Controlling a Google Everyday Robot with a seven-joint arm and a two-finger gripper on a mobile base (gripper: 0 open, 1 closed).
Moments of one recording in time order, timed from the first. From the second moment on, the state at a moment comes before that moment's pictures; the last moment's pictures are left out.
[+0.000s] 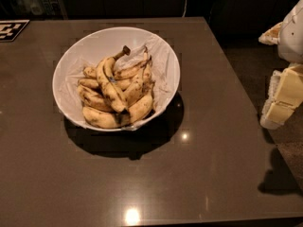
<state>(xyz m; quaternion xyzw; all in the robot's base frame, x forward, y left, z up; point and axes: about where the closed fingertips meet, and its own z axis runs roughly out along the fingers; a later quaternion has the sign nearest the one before) 0.438 -0.217 0.976 -0.60 0.78 -0.03 0.16</state>
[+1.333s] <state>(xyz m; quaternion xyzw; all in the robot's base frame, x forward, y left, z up) 0.406 -0.152 1.009 -0.63 0.76 -0.05 0.15</state>
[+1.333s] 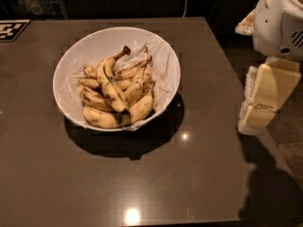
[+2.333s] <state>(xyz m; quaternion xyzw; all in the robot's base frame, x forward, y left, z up) 0.395 -0.067 1.007 -0.63 0.76 -0.08 0.13</state>
